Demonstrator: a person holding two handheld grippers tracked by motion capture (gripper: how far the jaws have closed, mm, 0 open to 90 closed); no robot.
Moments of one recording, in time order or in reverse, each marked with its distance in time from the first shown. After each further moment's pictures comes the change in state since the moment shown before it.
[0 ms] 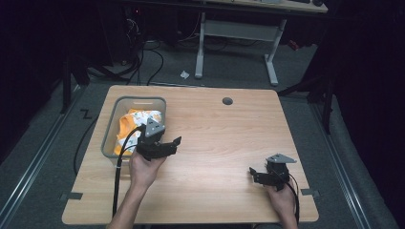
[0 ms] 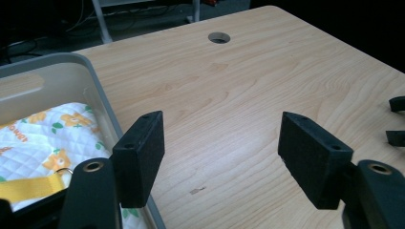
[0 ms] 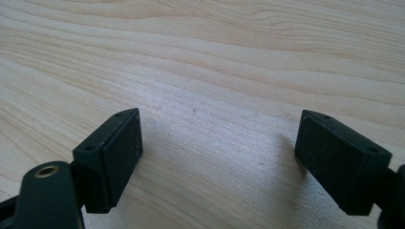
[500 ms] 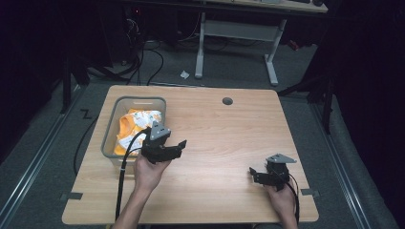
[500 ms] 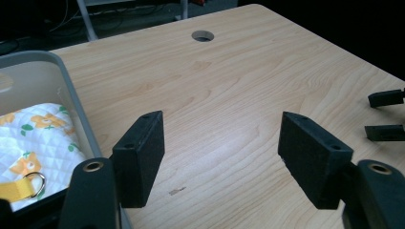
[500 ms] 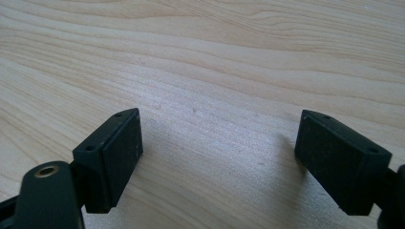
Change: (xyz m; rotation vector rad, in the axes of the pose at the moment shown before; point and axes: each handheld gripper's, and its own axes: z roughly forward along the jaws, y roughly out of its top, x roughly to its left) left arm -0.013 -0.002 0.004 0.000 -0.040 0.011; right arm 0.000 0.000 0.000 0.000 0.000 0.000
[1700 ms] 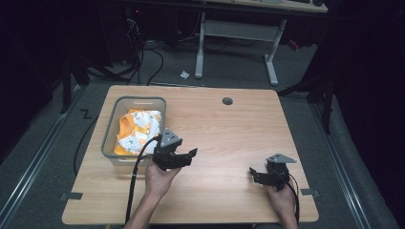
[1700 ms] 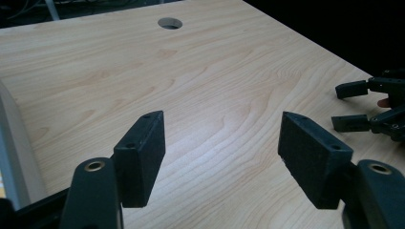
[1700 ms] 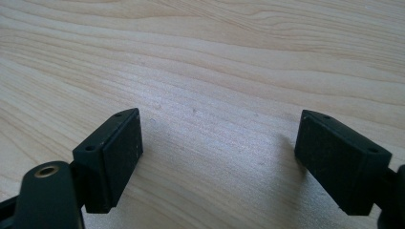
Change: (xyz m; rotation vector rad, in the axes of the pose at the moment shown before) left arm -0.022 -0.016 0.022 0.011 -0.090 -0.033; right arm 0.000 0.000 0.000 0.000 0.000 0.000
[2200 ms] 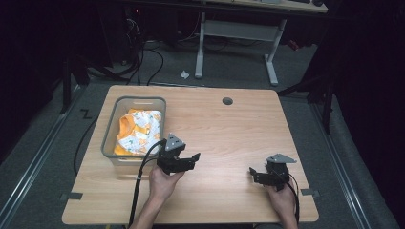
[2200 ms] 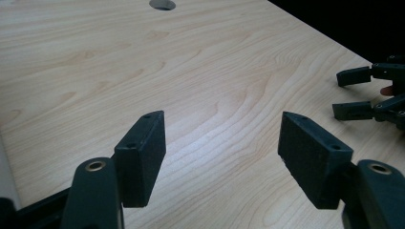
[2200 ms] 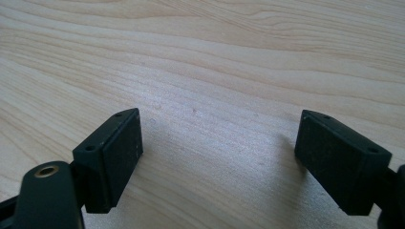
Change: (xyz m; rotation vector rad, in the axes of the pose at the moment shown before) left arm -0.004 -0.015 0.015 0.030 -0.014 -0.021; right arm 0.000 0.000 0.000 0.000 0.000 0.000
